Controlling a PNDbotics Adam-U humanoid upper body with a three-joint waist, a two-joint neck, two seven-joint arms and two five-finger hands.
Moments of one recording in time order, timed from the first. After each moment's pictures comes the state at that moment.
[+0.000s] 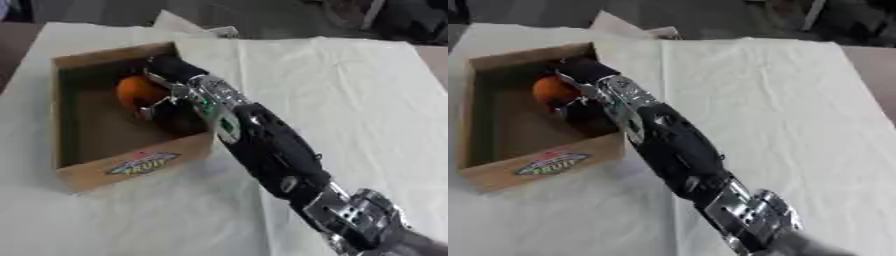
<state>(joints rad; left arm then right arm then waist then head) -0.31 0.16 -0.05 -1.98 0.12 -0.39 0.28 -1.04 -0.19 0.25 -1.05 1.02 -0.10 0.30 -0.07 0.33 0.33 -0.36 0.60</state>
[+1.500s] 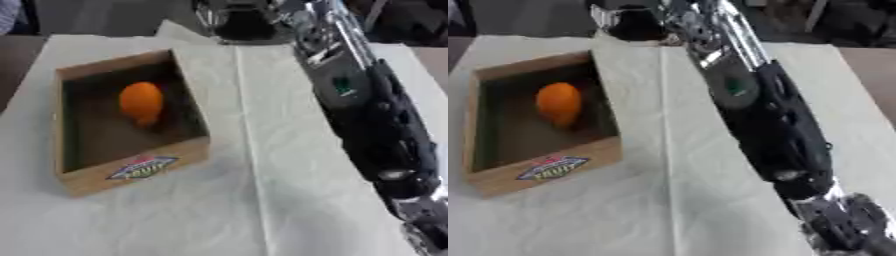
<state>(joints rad) -0.29 0.16 -0.04 -1.98 0.11 -0.38 0.30 -0.82 -0.57 0.11 -1.84 0.59 0.08 0.20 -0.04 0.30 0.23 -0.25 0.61</state>
